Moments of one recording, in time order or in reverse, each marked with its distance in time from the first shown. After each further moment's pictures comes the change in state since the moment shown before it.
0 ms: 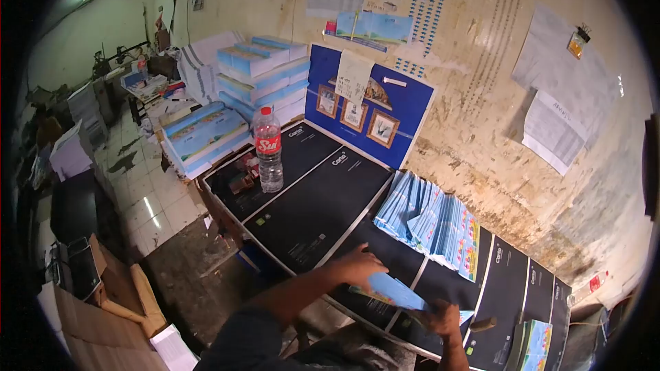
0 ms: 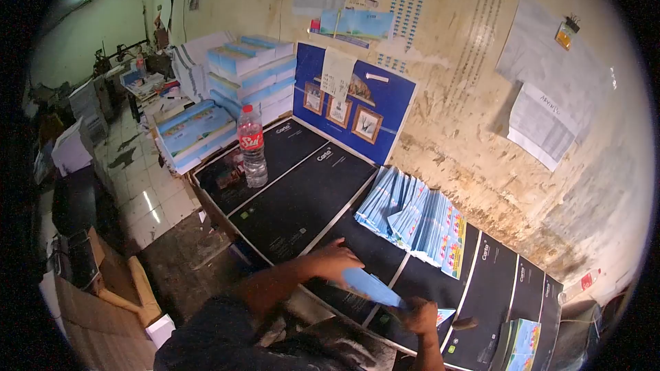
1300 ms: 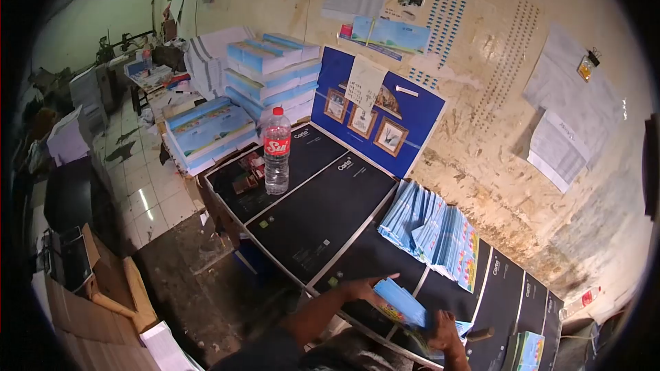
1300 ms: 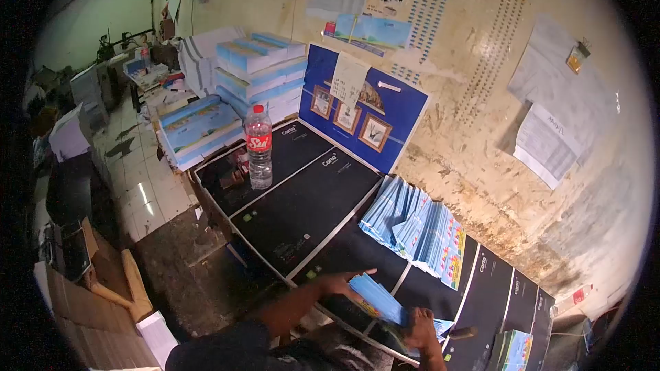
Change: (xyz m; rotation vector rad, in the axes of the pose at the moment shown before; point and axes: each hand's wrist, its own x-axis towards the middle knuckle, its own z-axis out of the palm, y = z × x) left_hand -0.027 -0.006 0.083 -1.472 -0.066 -0.344; right_hand -0.006 0.018 0.006 -0.170 -0.230 -0.229
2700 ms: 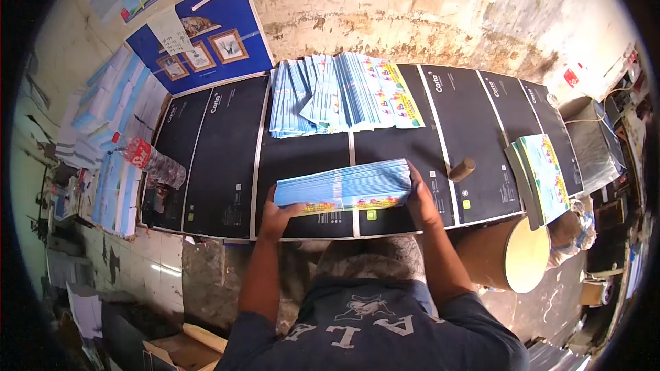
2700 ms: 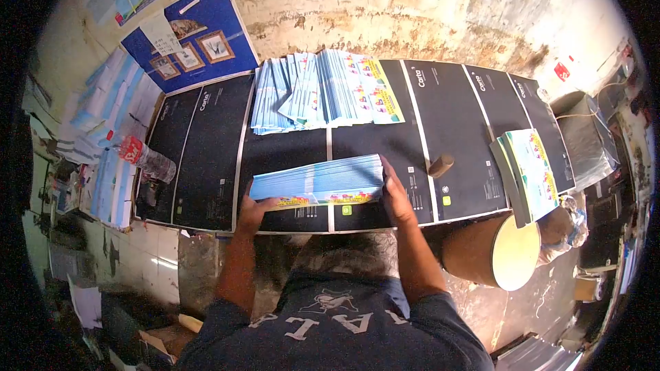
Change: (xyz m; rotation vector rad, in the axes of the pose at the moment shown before) left_hand -0.019 0.007 0.003 0.159 0.462 -0.094; right_hand -0.034 0.015 0.065 1.770 0.706 0.226
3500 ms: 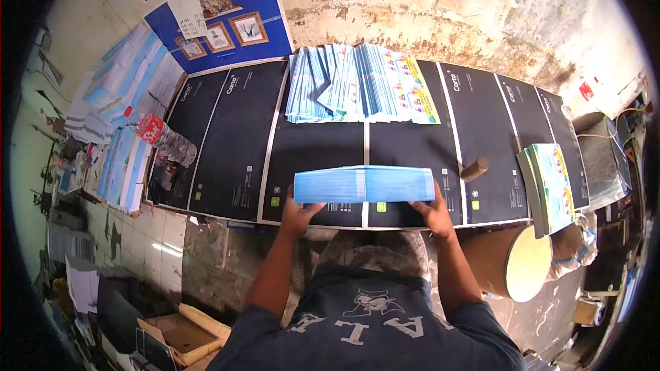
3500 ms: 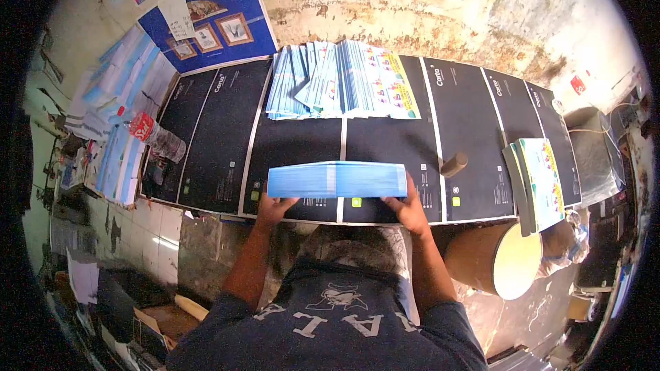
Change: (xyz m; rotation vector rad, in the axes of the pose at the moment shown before) left_hand -0.021 -0.041 0.011 0.221 -0.029 0.144; right_hand -0.037 -0.003 -0.009 -0.450 0.086 0.110
